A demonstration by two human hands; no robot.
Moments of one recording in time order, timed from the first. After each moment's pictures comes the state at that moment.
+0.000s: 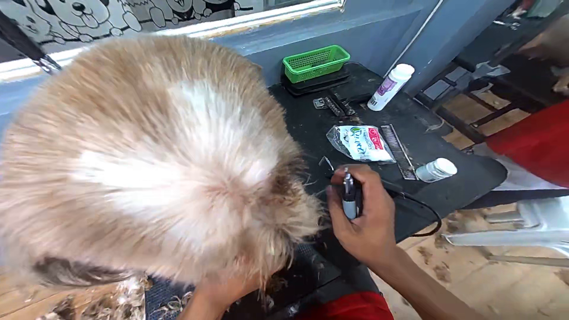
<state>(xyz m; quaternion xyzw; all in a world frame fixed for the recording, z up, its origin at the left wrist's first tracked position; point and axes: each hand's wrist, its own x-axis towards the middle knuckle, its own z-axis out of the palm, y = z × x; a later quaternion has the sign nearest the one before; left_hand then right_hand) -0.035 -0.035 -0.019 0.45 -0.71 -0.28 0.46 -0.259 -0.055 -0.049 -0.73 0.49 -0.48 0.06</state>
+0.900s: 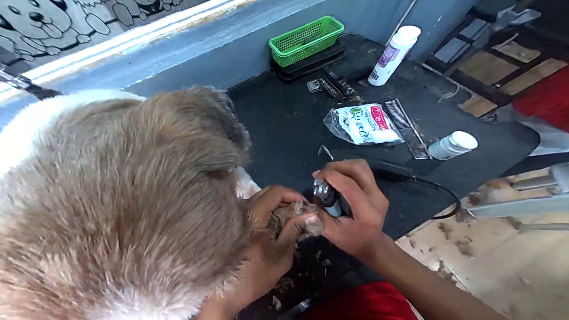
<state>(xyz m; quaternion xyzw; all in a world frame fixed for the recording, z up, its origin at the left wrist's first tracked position) -0.059 -0.051 -0.017 0.44 -0.74 -0.32 0.40 -0.251 -0.067 -0.069 -0.73 0.43 -0.53 0.01</state>
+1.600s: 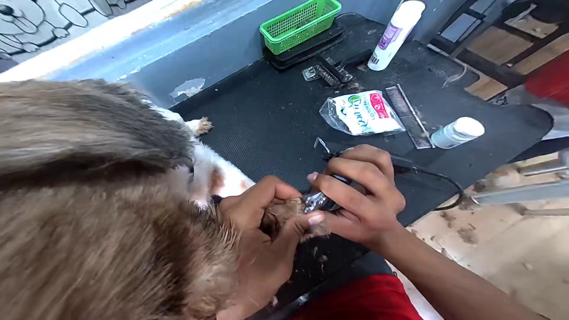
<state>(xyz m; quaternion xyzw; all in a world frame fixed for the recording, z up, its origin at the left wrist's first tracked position) -0.071 -0.053 0.002 0.43 -0.72 -0.33 0.42 -0.271 -0.081 -0.067 -0.77 0.34 -0.53 -0.10</state>
